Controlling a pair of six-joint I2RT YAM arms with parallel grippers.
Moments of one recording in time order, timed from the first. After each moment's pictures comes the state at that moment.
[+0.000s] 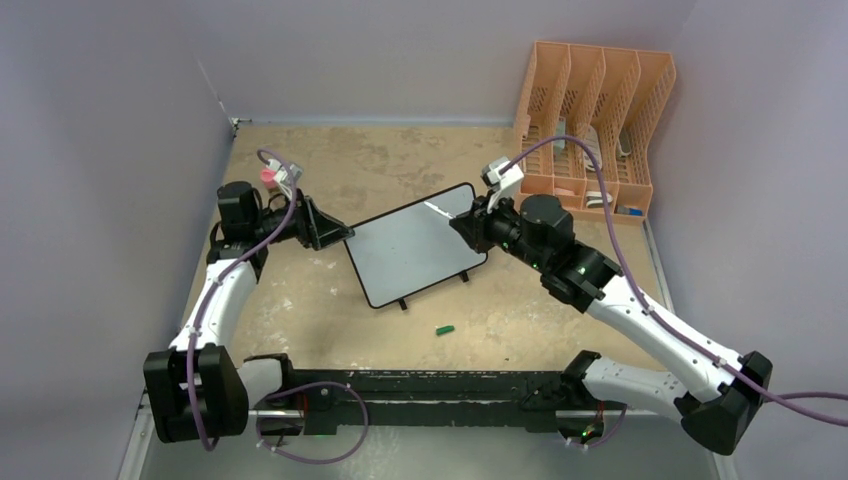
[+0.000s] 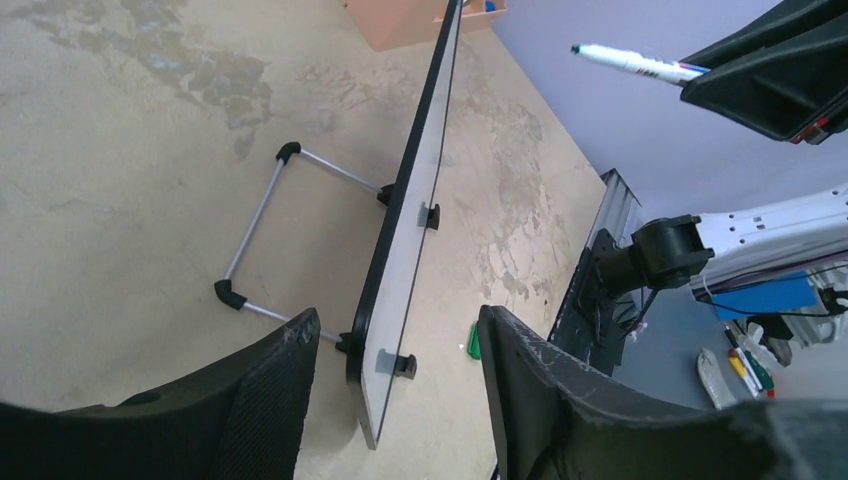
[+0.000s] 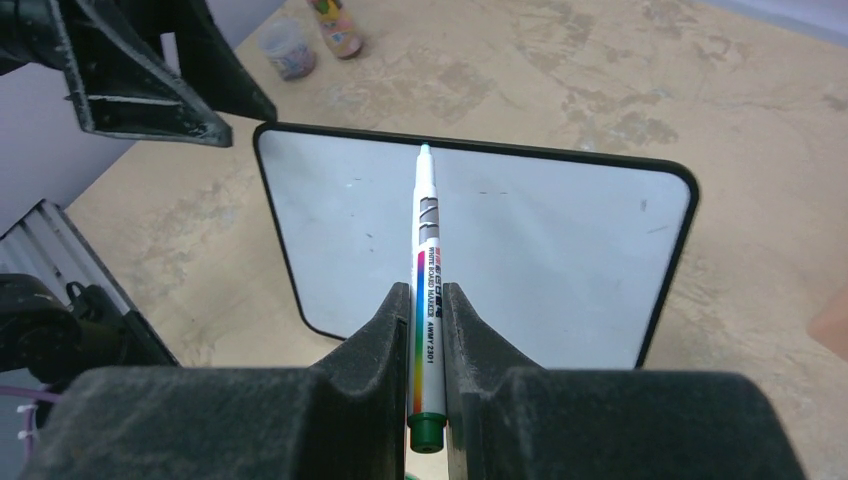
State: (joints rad) left arm 0.11 1.12 0.74 -0.06 1.13 -0.26; right arm 0.74 1.01 0.98 -0.21 -0.03 0.22
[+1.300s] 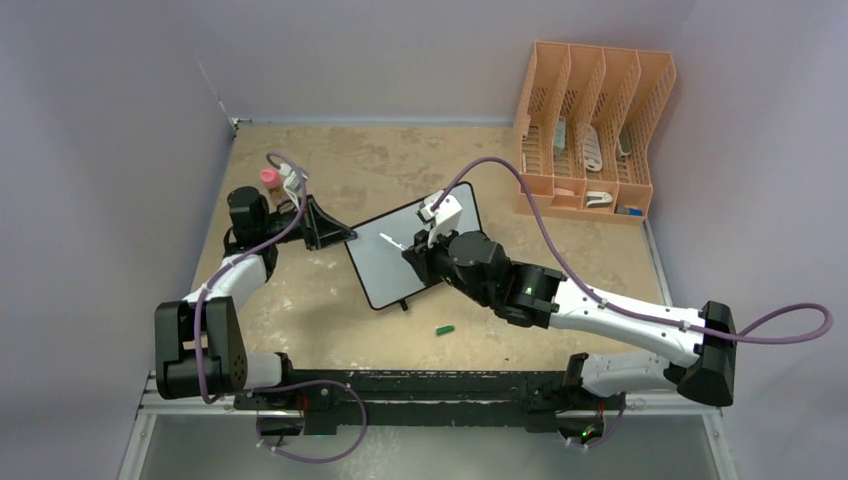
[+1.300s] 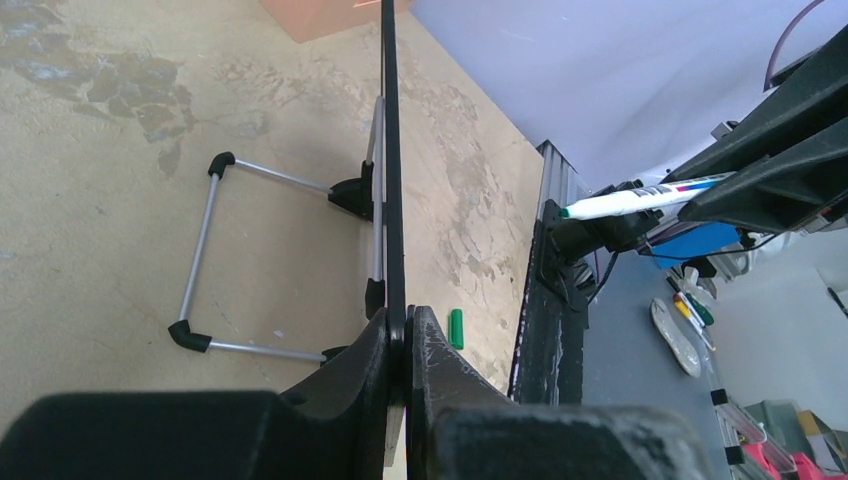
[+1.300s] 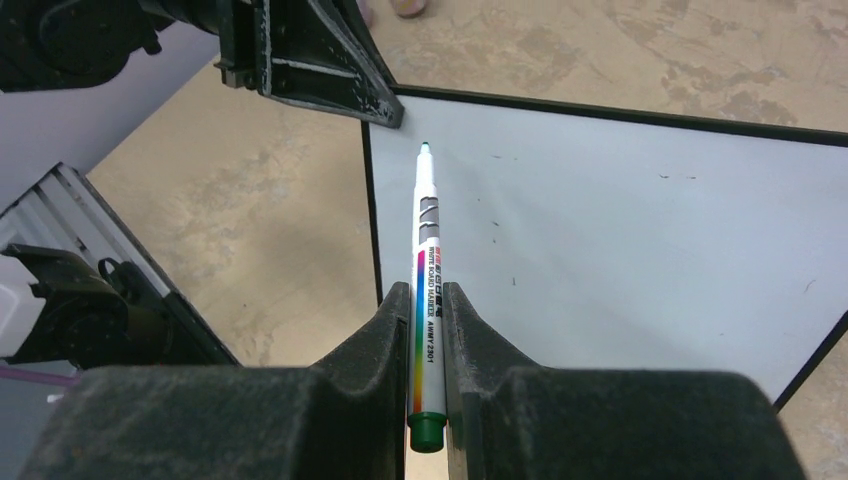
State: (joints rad) left arm 0.11 1.34 0.63 0.46 1.36 -0.44; right arm 1.15 1.21 1.05 -0.17 0.34 0.30
